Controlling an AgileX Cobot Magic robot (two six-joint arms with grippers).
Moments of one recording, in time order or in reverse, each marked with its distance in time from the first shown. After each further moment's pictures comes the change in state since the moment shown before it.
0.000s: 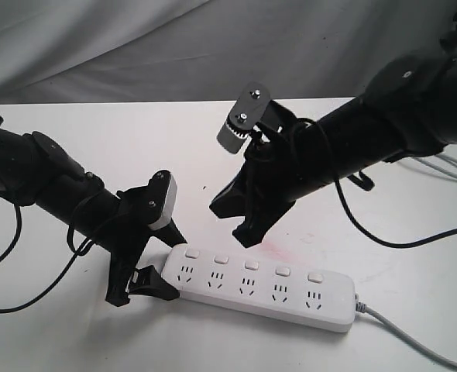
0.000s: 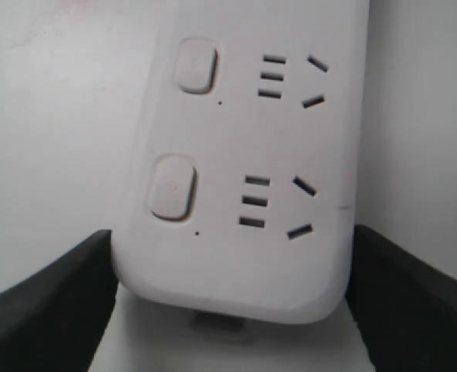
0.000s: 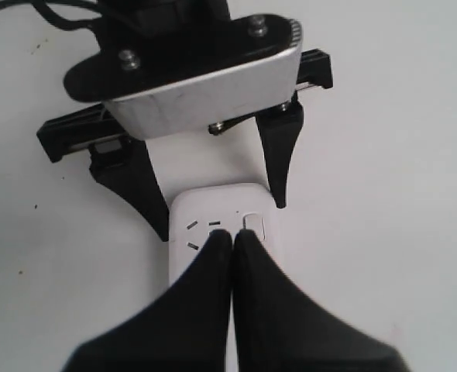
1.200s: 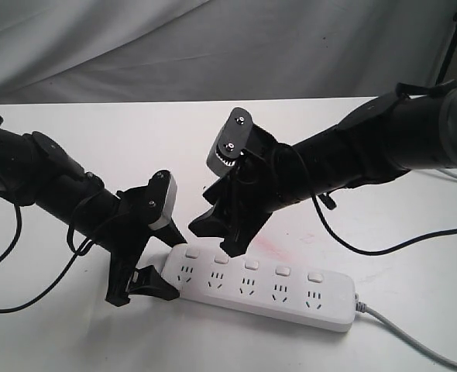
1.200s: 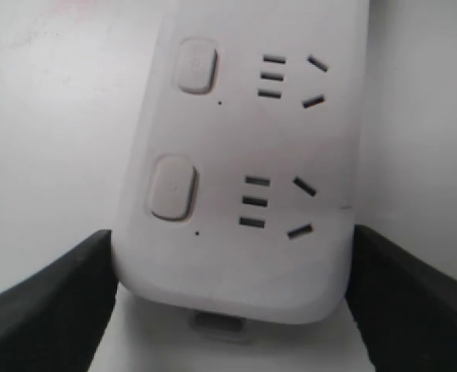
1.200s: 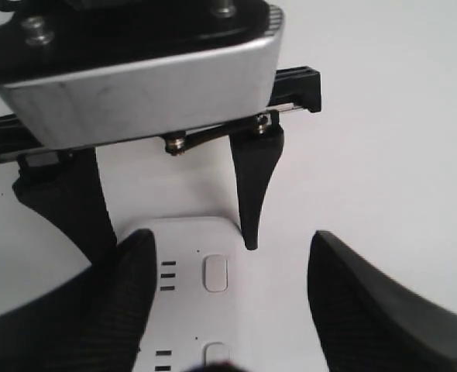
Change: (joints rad) left arm 0.000 0.000 0.000 0.000 0.000 0.000; right arm 0.000 0.149 0.000 0.298 -0.057 -0.402
